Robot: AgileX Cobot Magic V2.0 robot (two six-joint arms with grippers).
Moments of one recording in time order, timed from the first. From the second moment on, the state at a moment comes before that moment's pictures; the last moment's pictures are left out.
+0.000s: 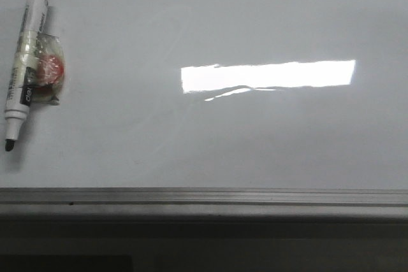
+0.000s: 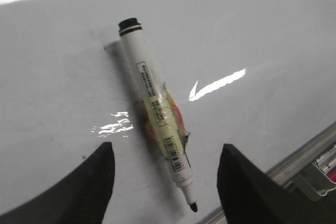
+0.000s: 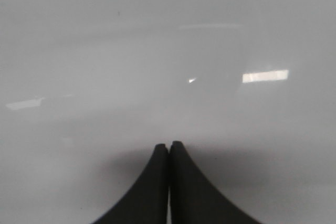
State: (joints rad) left arm -0.66 0.57 -0.35 -0.09 0.22 -0.01; right arm -0.02 0.47 -0.30 0.27 0.46 -0.08
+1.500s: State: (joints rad) left arm -0.71 0.93 -0.36 0.09 -0.02 0.06; right arm 0.31 0.67 -0.46 0.61 0.42 -0.48
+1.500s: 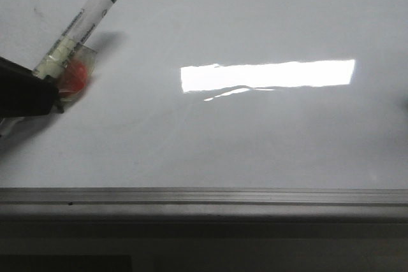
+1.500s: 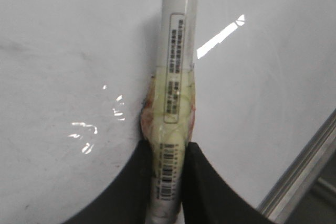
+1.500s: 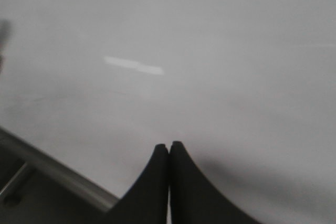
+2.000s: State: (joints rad) left arm -0.85 0.93 -0.36 0.34 -0.18 0.07; right arm 0.74 1.18 -0.86 0.65 0.39 -0.66
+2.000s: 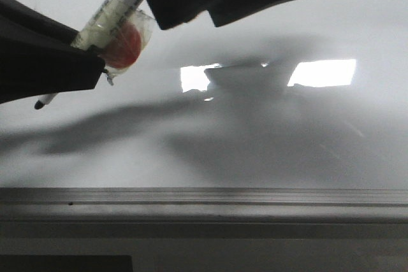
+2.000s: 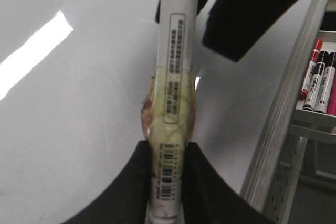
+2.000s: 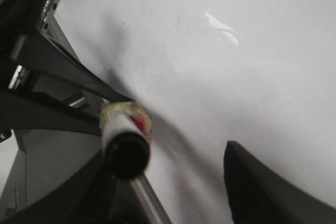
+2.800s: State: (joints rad) left arm -0.85 0.93 -0.36 0.38 -0.17 0.08; right arm 0.80 1.27 -0.95 0.64 0.43 -0.67
